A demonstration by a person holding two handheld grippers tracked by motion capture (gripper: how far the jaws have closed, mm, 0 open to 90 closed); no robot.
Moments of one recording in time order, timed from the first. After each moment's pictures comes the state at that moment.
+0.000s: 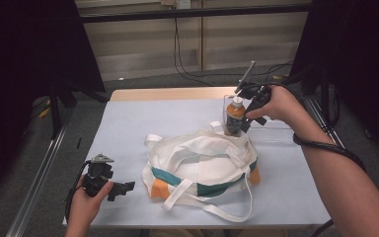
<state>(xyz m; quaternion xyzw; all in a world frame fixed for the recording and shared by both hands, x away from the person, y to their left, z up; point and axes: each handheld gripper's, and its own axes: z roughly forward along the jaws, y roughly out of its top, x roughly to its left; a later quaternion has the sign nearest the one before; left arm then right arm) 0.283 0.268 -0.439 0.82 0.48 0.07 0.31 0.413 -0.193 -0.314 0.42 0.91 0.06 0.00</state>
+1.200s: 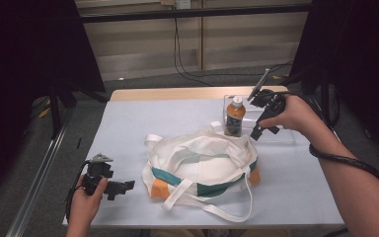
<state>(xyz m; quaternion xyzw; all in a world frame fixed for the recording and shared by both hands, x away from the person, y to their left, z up) 0.285 0.271 -0.442 0.82 0.48 0.07 0.31 0.388 -0.221 -0.323 0.42 0.90 0.08 0.00</state>
